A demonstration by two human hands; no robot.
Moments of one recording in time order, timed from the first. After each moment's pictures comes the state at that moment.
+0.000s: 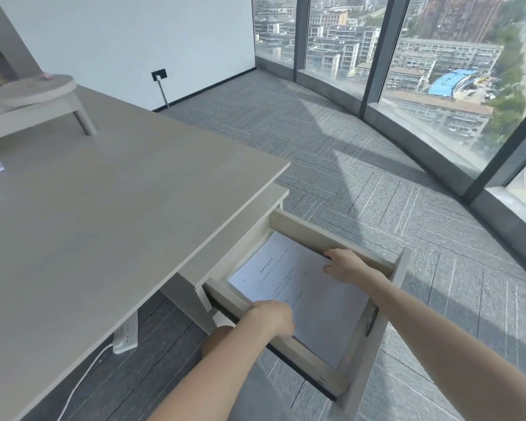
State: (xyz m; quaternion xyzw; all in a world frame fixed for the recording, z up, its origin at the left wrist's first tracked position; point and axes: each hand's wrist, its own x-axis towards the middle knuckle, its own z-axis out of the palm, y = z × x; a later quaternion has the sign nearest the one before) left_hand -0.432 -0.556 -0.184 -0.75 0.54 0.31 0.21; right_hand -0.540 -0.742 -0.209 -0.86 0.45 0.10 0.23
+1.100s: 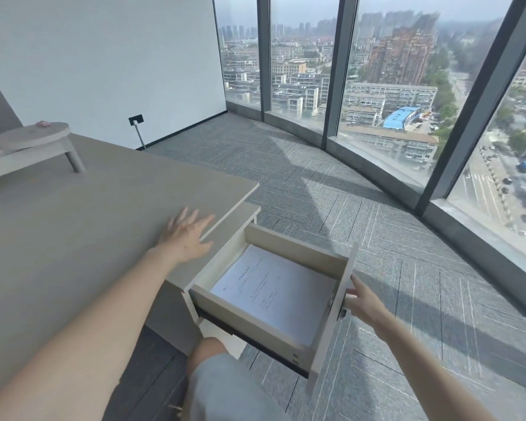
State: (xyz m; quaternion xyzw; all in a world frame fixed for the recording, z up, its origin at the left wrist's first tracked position) left_hand -0.286 -0.532 -0.066 -0.83 0.56 0.01 0.00; right_hand -0.677 -0.634 -0.177 -0.67 0.56 -0.11 0.48
